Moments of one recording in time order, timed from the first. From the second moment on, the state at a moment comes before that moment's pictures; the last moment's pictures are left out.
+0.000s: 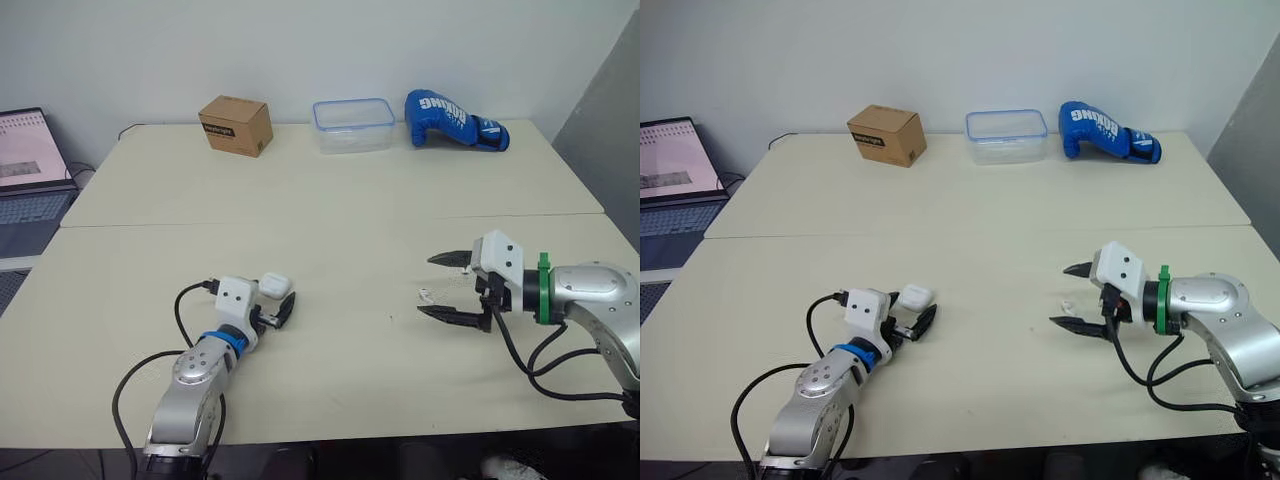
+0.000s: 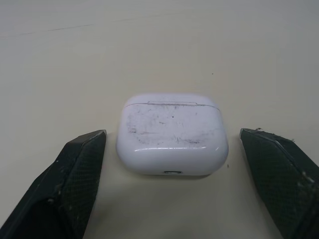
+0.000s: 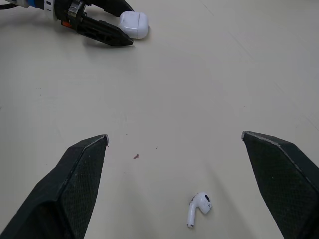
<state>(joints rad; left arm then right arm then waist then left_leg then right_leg) -0.02 0.28 0.03 -0.17 -0.19 0.31 -0.36 -0.30 -0.90 0.03 -0.38 0.42 0.51 1.00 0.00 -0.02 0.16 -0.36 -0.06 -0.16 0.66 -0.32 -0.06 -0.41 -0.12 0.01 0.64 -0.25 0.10</state>
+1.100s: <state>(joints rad) -0.15 0.49 -0.06 -0.18 -0.14 0.14 -0.61 -0.56 -0.89 -0.01 -0.31 0.62 0.86 1.02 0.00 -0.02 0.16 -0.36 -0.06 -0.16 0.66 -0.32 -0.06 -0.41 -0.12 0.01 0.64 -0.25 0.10</state>
